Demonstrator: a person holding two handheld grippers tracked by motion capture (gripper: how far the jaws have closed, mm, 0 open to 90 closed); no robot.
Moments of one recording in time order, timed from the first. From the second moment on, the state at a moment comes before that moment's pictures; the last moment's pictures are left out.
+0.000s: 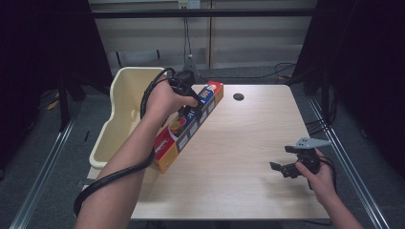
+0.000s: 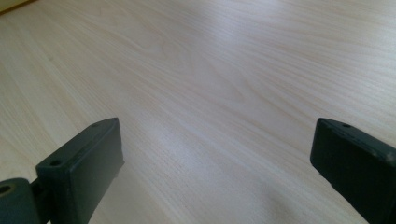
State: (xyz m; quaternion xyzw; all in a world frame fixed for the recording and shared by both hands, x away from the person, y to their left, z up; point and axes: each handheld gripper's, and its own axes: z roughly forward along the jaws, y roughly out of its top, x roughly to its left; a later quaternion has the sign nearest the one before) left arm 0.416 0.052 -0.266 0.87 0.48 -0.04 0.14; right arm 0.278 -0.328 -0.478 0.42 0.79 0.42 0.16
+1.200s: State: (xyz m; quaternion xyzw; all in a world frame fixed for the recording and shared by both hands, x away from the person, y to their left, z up) left arm 0.421 0.085 -0.228 0.85 0.51 -0.04 0.14; right arm 0.278 -0.327 -0.479 0.42 0.79 0.42 0.15
